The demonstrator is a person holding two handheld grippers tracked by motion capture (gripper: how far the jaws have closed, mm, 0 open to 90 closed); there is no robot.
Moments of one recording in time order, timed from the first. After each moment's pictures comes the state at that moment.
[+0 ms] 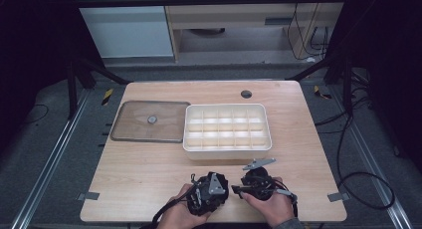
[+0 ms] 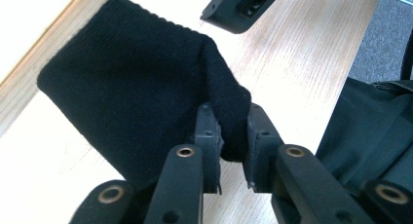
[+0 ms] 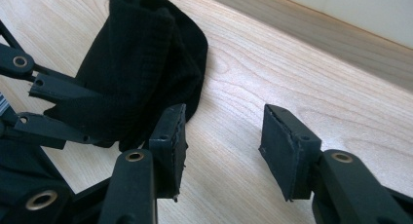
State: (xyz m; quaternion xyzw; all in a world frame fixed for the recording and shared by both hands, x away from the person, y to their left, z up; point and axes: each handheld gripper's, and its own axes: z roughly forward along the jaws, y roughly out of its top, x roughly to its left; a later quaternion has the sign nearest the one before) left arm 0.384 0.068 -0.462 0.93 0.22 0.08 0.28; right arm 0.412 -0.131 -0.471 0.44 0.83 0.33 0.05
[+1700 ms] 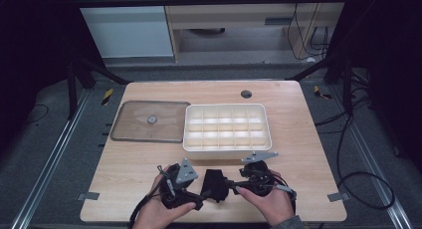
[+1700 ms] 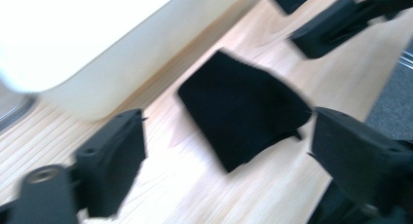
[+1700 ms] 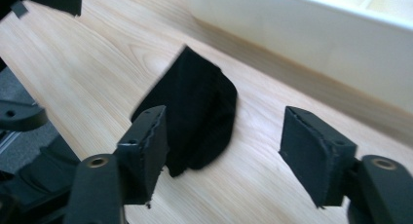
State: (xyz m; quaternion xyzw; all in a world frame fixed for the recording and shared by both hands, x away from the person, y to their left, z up) left arm 0.388 0.130 -0.412 0.87 0.30 0.14 0.35; right arm 0.409 -0.120 -0.430 0.44 0.81 0.38 0.06
